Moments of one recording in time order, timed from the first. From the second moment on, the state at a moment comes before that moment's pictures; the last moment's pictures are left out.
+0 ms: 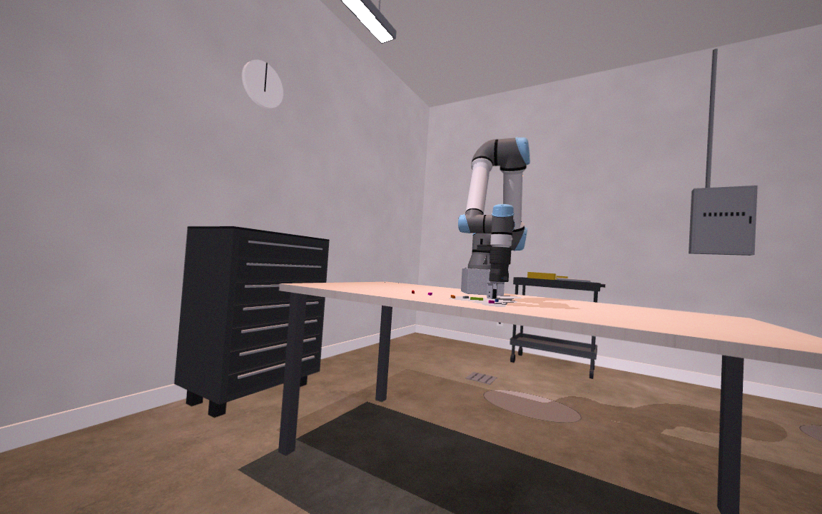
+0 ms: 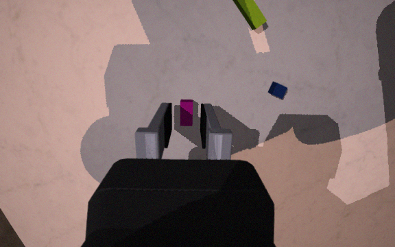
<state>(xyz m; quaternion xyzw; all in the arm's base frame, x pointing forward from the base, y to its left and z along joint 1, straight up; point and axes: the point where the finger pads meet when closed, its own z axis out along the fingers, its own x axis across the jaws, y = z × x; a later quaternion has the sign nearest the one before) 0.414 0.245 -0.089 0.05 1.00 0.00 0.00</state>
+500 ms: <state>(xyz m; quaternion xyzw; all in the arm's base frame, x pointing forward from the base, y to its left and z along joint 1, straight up) 0.414 0.245 -0.089 0.05 1.00 0.00 0.00</state>
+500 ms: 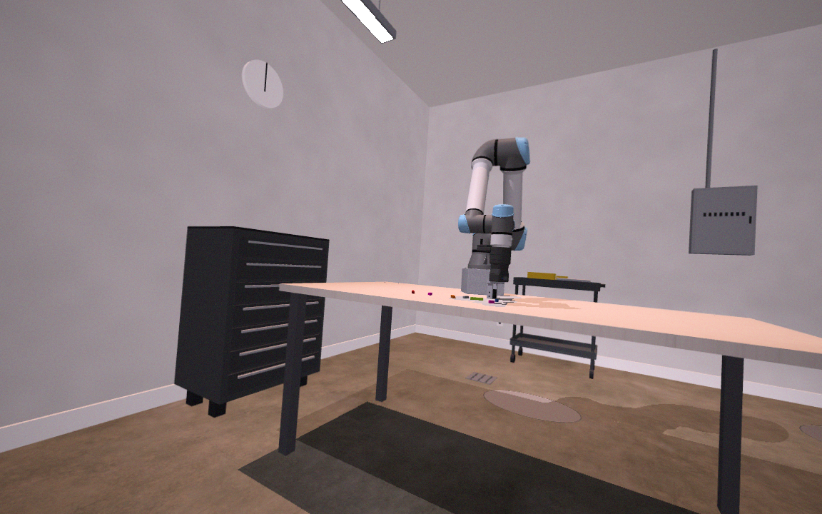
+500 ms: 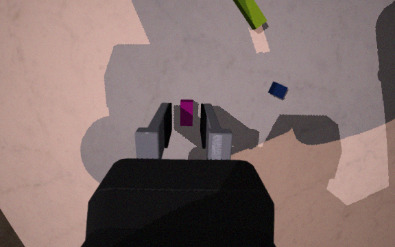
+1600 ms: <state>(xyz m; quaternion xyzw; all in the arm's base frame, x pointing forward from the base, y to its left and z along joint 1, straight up) 0.414 0.245 -0.106 0.05 1.00 0.00 0.00</state>
